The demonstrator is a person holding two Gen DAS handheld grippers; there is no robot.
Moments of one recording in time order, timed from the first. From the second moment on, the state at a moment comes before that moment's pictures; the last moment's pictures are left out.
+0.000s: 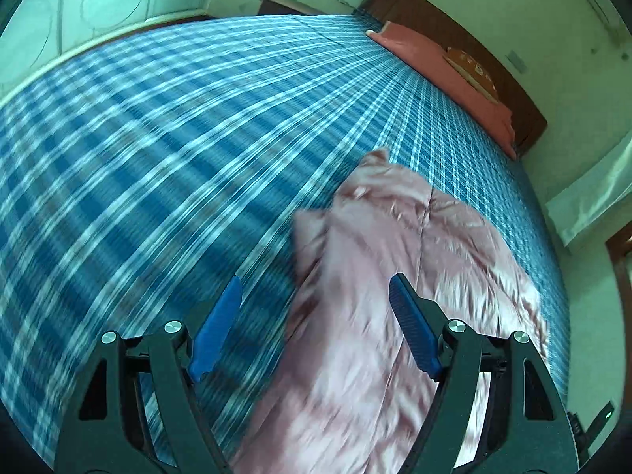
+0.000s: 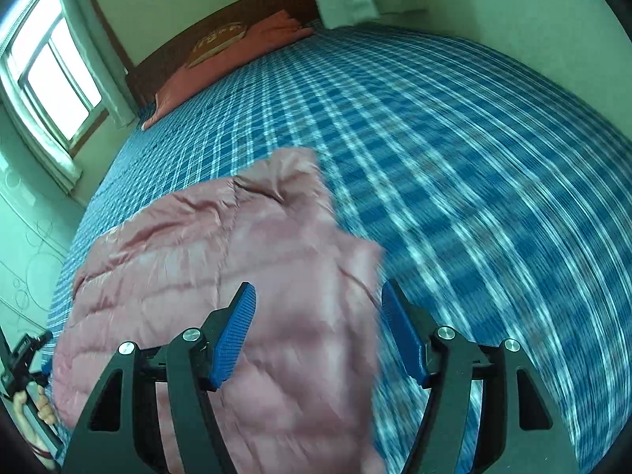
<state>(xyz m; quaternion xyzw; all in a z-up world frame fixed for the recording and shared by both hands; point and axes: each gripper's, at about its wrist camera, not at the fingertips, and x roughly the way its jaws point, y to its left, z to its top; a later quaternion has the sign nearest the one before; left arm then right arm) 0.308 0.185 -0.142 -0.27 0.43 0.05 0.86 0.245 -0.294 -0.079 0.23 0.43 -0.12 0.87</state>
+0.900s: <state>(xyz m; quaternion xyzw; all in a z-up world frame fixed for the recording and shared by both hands) 0.221 0.149 -0.187 -0.44 0.40 0.08 0.80 0.193 -0.260 -0.149 0.48 0.34 -0.06 0.81</state>
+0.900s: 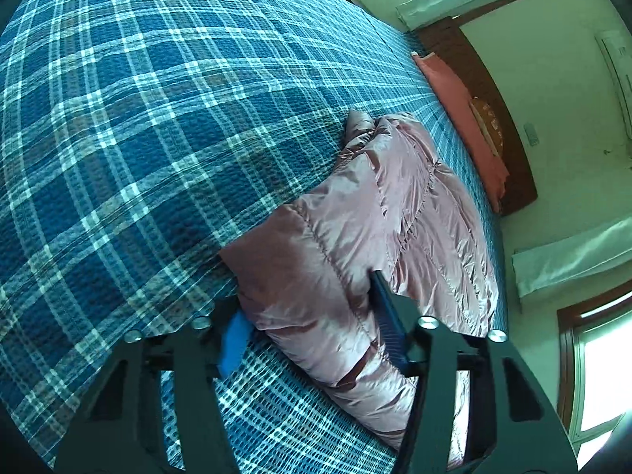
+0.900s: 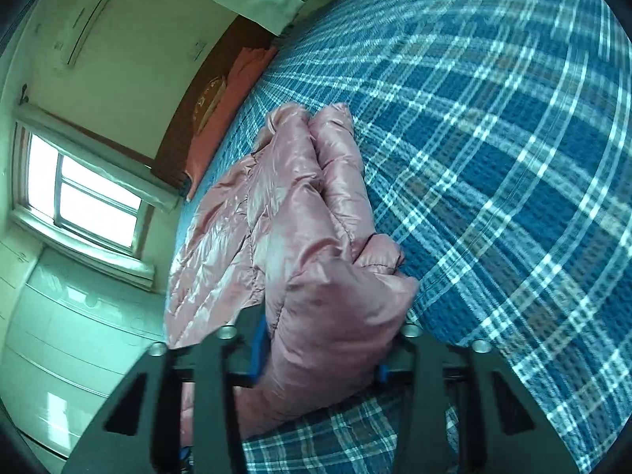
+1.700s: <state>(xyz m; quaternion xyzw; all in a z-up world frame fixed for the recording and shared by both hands) 0.102 0.172 -0.181 -0.41 0.42 0.04 0.81 0.064 -0.257 -0.141 0.47 0.36 -0.02 0.81</state>
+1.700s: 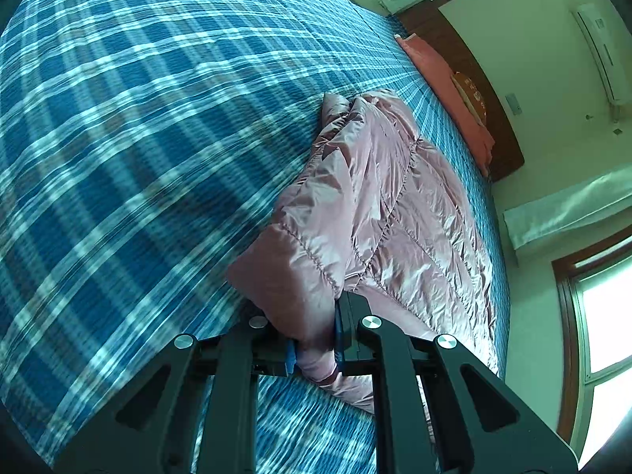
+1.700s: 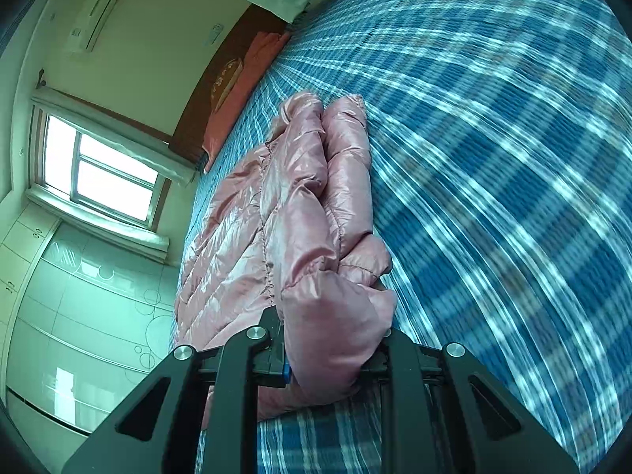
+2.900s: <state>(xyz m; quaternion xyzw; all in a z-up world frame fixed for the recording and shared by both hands) 0.114 0.083 -0.101 -0.04 0.40 0.05 0.92 0.079 -0.166 -0.066 0.13 0.43 -0.04 0.89</state>
